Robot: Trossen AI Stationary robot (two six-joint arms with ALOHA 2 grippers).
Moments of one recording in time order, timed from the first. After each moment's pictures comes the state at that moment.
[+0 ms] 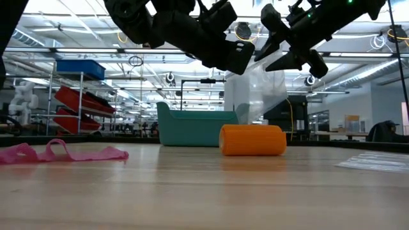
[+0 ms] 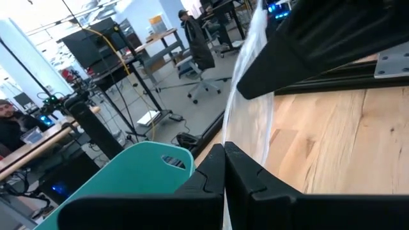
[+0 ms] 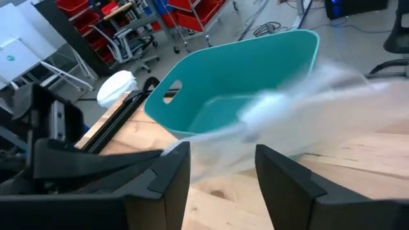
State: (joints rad) left arm -0.06 1.91 1.10 0.70 -0.79 0.36; right arm 0.13 1.24 0.69 0.03 0.91 0.99
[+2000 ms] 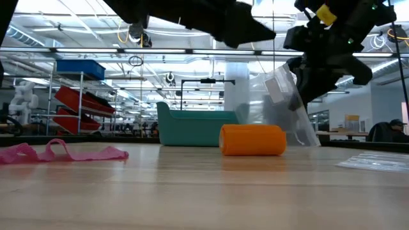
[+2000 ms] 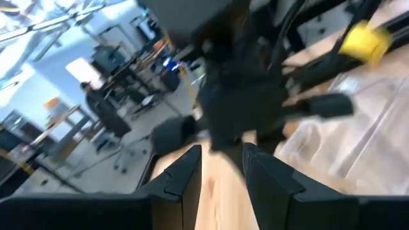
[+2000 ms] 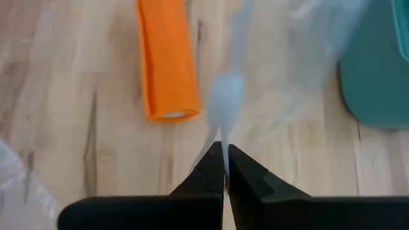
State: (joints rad) left arm -0.16 1.85 1.12 0.62 -0.38 0.58; right arm 0.13 1.26 0.70 -0.41 0.31 -0.07
